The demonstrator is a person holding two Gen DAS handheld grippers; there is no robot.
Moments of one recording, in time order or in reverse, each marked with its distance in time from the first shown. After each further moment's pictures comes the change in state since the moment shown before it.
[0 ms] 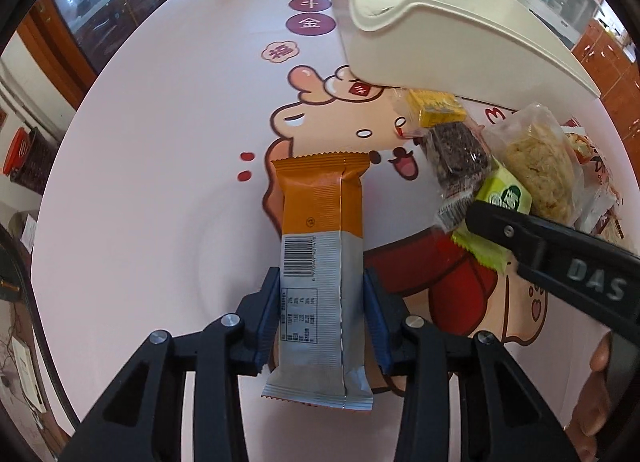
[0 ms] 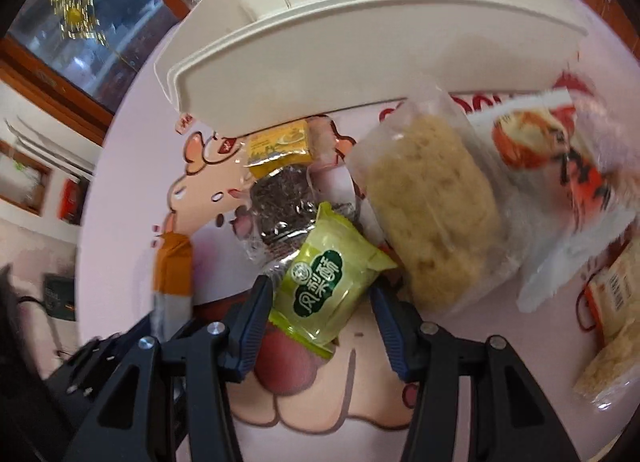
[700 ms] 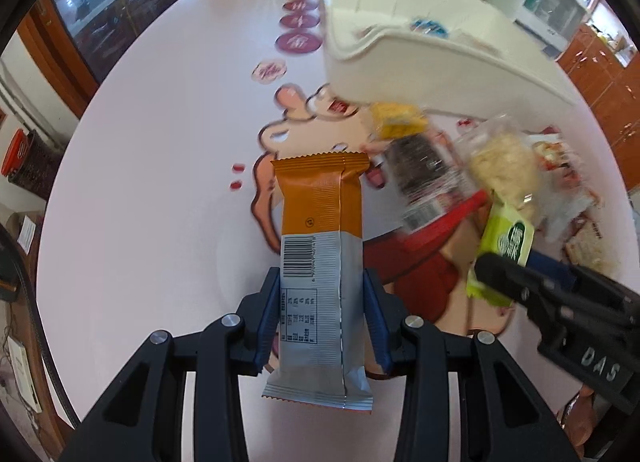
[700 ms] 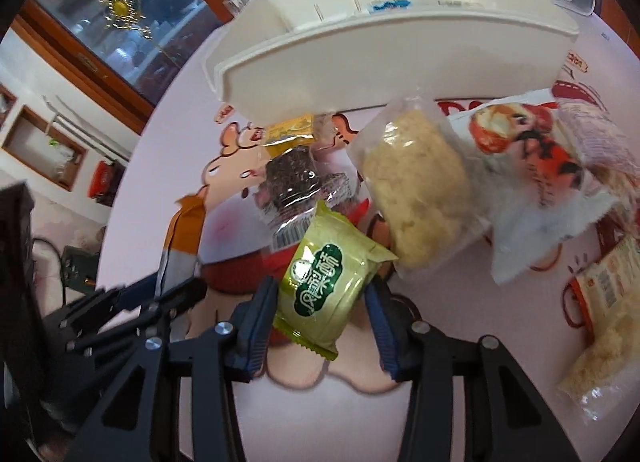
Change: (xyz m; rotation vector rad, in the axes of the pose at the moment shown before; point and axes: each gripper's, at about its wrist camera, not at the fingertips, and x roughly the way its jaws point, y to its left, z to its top) left arm -0.025 -0.013 0.020 0.012 -0.033 -0.038; right arm -0.034 -0.034 -0.027 -0.082 -0.048 0.154
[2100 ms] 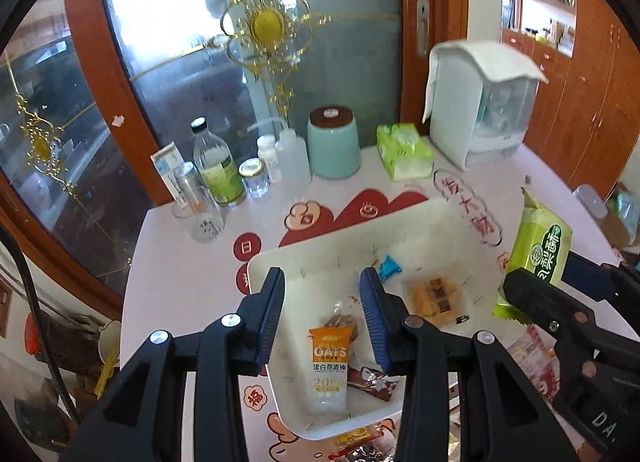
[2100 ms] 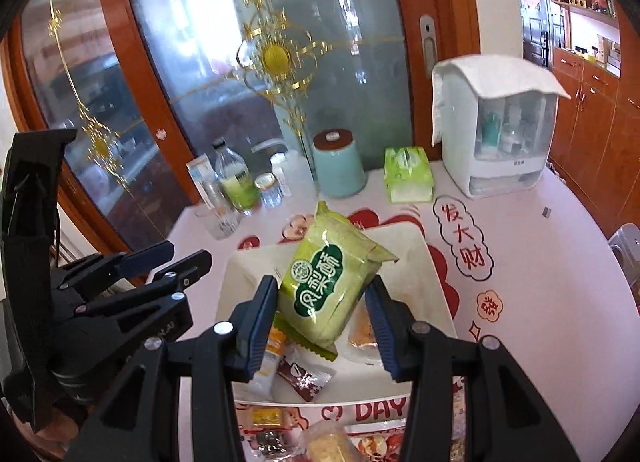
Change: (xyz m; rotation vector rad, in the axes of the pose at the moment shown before) left arm -0.094 -0.105 0.270 0.289 -0.338 0.037; right arm -0.147 0.003 0.207 0.003 -0.437 -0.189
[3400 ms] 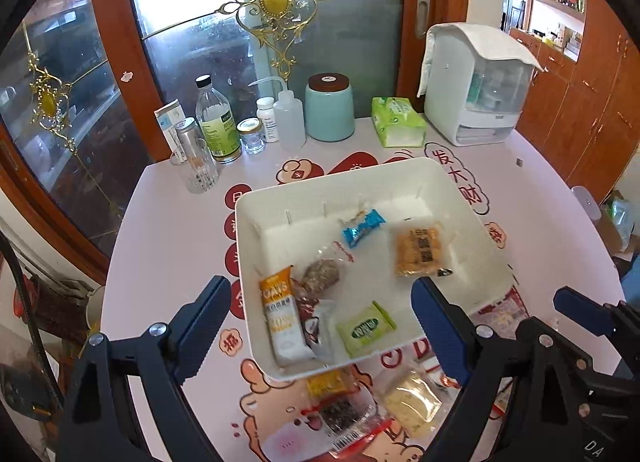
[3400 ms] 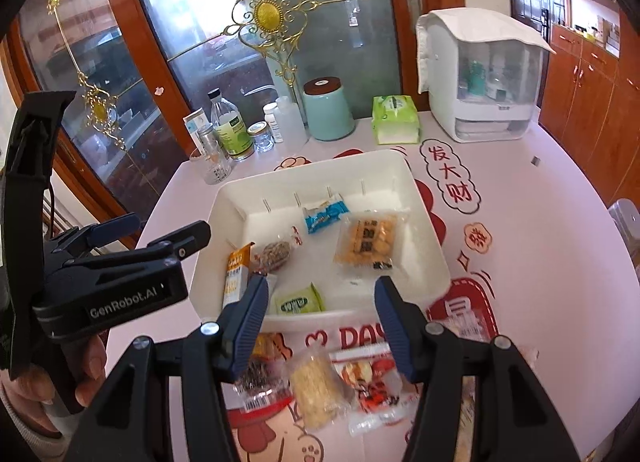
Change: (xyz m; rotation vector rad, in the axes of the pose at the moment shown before) left arm -0.028 -0.017 -0.065 -0.075 0.034 -0.030; right arm -0.030 -0.025 -0.074 0.017 0.097 0.001
